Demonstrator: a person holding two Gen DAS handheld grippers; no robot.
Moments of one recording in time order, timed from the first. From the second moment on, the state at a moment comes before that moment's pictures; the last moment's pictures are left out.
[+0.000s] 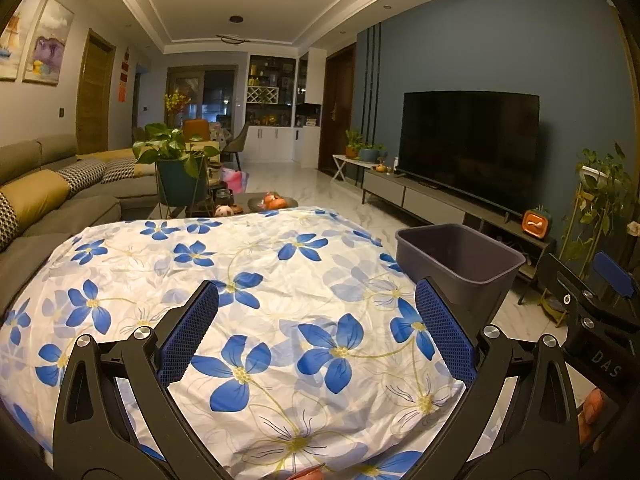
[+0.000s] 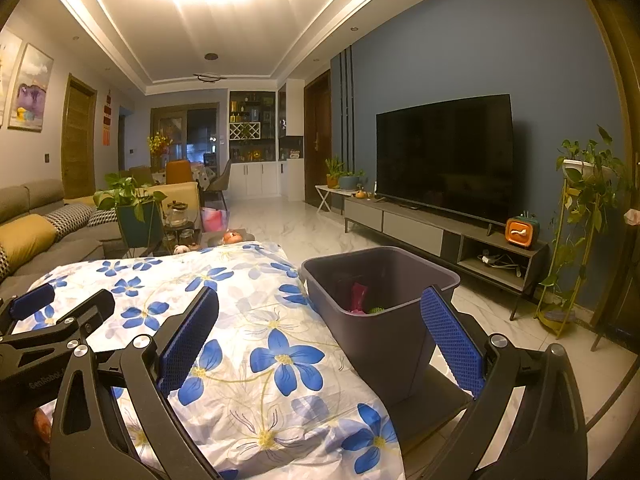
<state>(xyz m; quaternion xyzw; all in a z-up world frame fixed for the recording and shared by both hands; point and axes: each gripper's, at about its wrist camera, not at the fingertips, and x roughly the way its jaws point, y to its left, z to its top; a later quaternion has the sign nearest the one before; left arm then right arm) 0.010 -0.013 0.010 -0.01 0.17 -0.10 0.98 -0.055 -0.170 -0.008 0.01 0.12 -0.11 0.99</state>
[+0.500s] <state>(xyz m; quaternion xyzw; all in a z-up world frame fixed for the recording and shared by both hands) 0.011 -0.015 0.010 -0.01 0.17 -0.10 0.98 -0.055 -0.171 -0.008 0.01 0.12 -0.11 0.99</state>
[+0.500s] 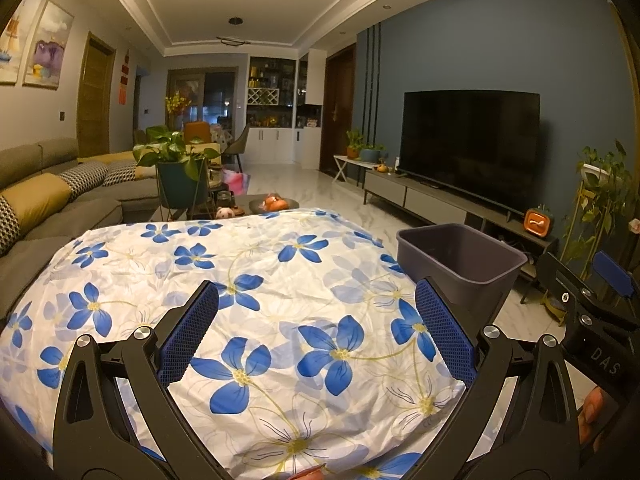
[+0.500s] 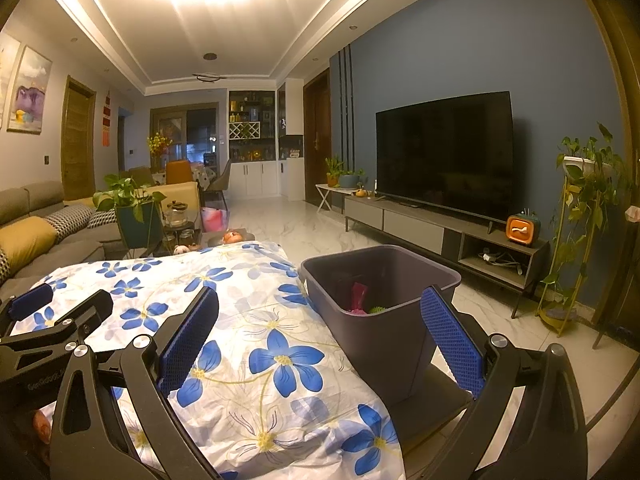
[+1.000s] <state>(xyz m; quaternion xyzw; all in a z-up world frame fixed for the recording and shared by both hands) 0.011 -0.015 0.011 -0.01 0.17 -0.10 0.98 -0.055 -0.170 -0.007 0.01 0.12 -0.11 0.99</state>
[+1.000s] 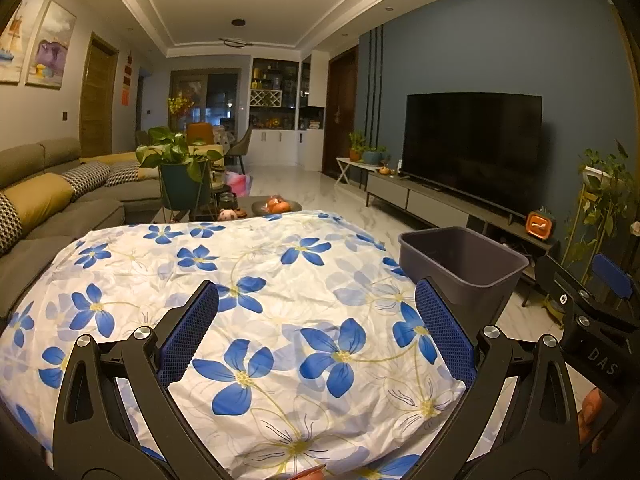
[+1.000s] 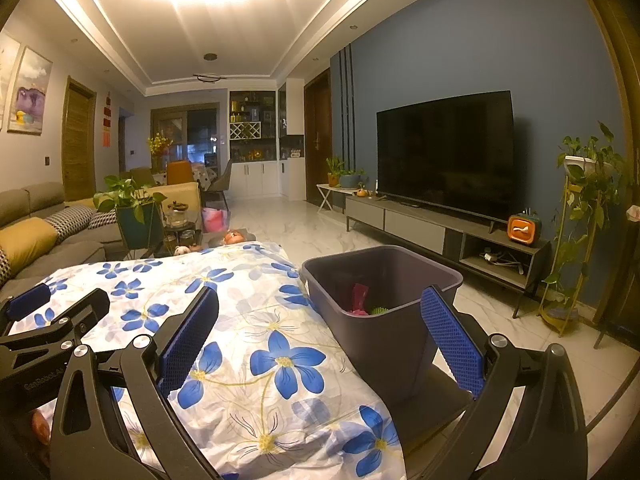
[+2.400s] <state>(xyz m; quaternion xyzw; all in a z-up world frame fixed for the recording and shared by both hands) 0.010 -0.013 0.013 -0.02 0.16 -0.09 0.98 -0.053 -0.169 -0.005 0.02 0.12 -0.11 0.99</state>
